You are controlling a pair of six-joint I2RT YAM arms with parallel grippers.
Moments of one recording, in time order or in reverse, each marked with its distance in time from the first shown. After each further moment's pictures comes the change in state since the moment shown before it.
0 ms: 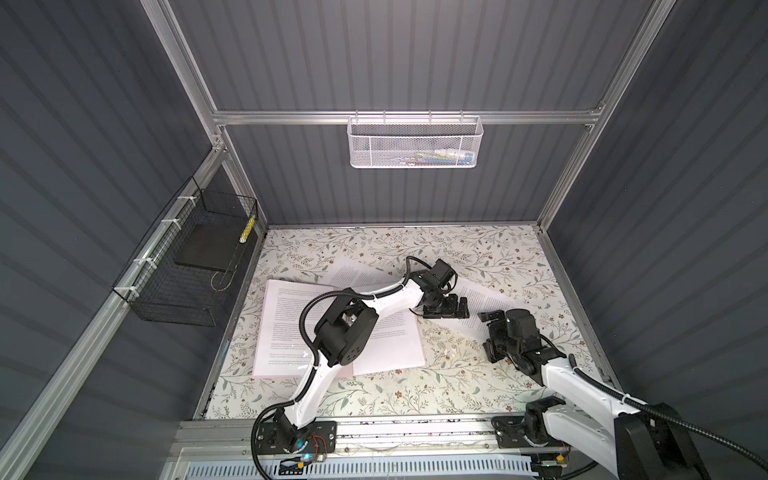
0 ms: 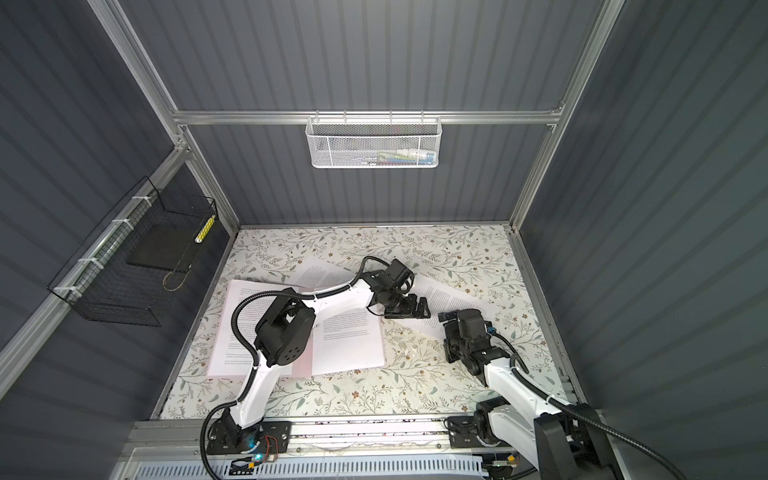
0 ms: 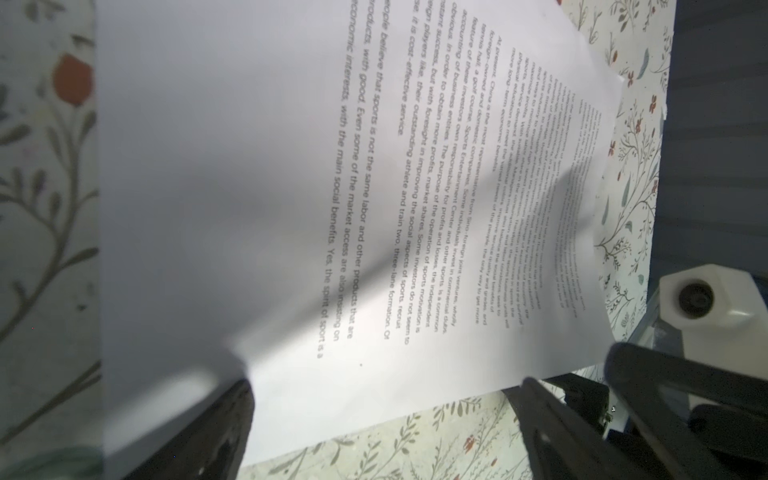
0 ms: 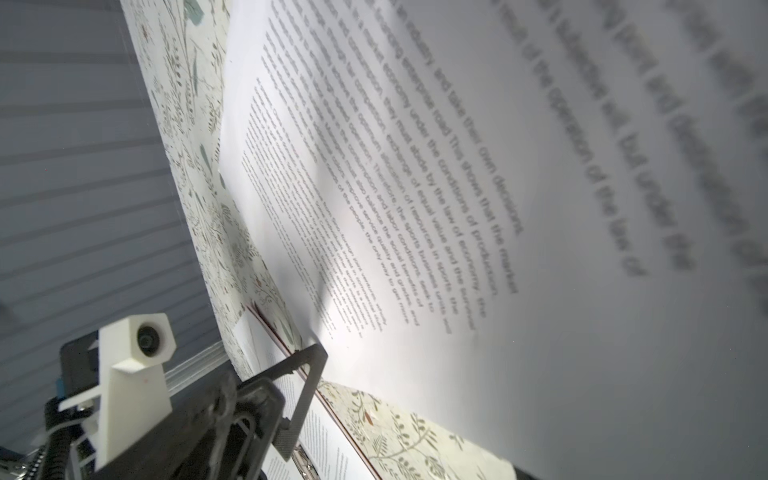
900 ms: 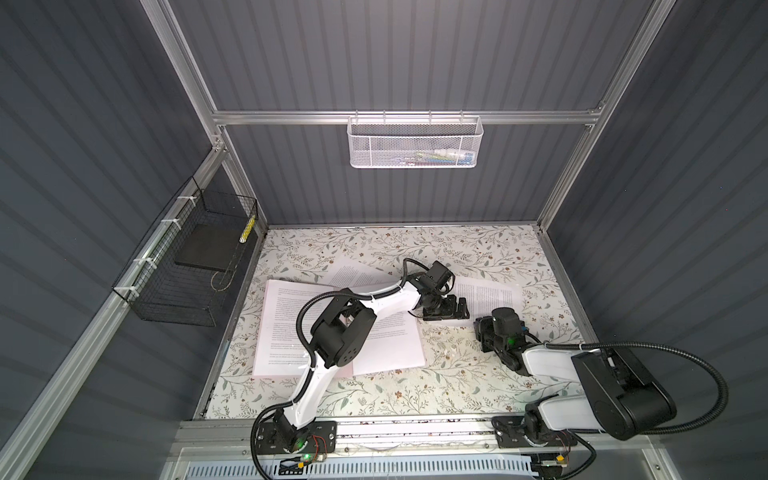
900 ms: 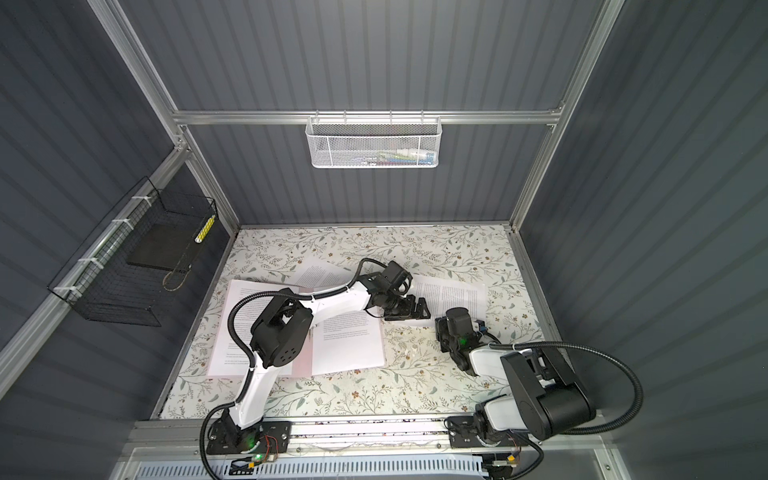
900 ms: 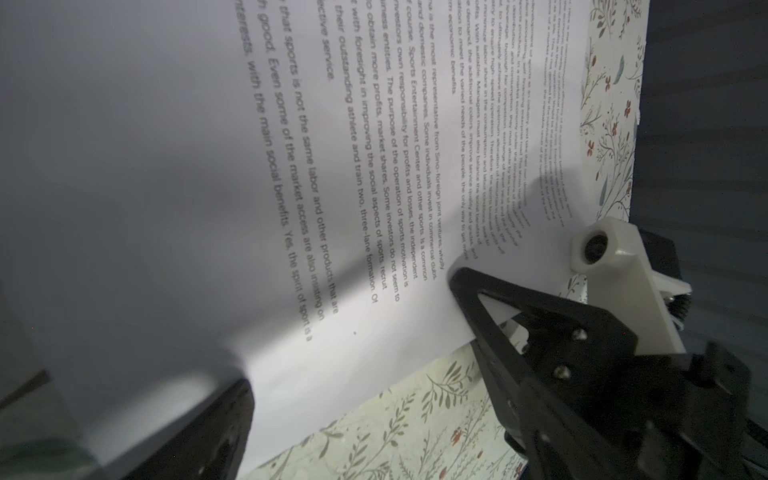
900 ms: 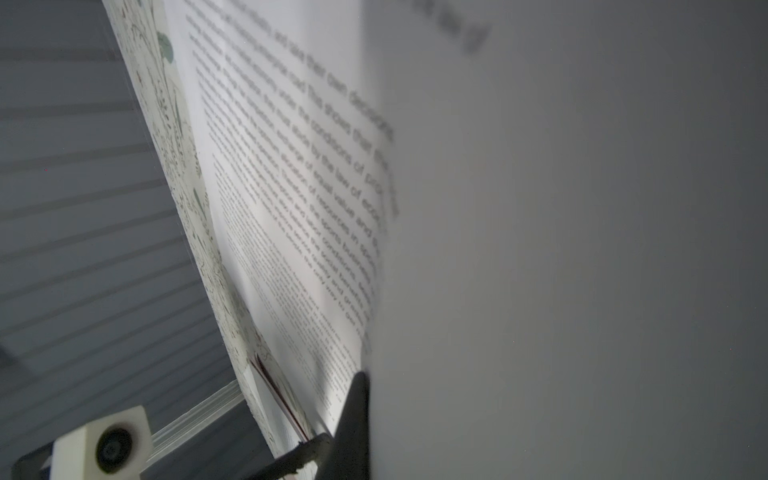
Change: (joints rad) left arm 0.001 -0.036 -0.065 0.058 0.046 -0.034; right arm 0.049 0.350 -0.012 0.394 0.093 0.088
